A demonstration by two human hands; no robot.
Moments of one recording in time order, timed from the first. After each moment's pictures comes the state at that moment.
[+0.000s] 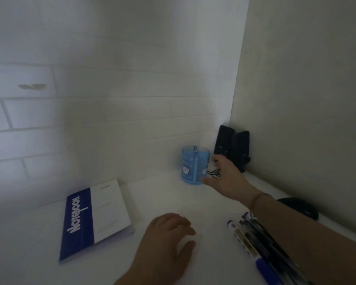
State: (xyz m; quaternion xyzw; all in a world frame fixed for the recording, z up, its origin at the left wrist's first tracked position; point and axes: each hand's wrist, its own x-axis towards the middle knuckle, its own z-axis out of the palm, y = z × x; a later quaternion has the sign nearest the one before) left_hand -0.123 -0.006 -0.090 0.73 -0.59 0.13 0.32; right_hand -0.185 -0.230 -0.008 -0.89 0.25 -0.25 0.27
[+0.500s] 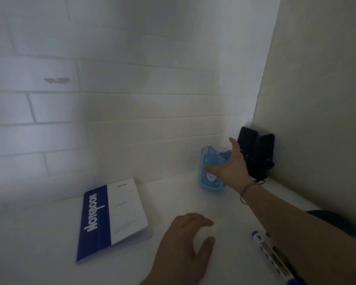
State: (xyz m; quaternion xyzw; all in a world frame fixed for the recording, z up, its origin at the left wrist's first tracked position) left_hand -0.117 -0.011 -0.096 0.71 -0.53 0.14 0.45; right_hand -0.107 -0.249 -0.020 -0.81 0.25 -0.37 0.39
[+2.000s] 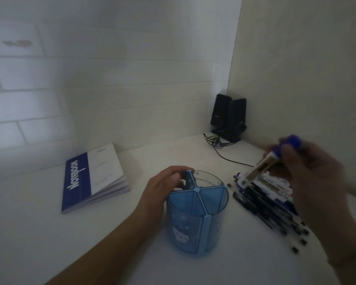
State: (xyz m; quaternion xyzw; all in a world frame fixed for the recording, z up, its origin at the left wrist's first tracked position) left_hand -0.157 0.001 -0.067 0.56 -0.46 -0.18 0.67; right_hand -0.346 -0.160 -0.007 -0.66 0.21 -0.53 0.49
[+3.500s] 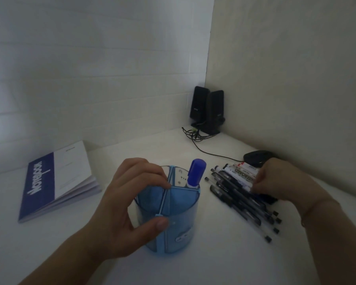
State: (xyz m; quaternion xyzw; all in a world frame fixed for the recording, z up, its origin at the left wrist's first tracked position) left_hand -0.165 0.021 -0.050 0.58 -0.67 0.13 0.45; right_hand -0.356 -0.238 -0.029 -0.87 0.48 -0.03 0.10
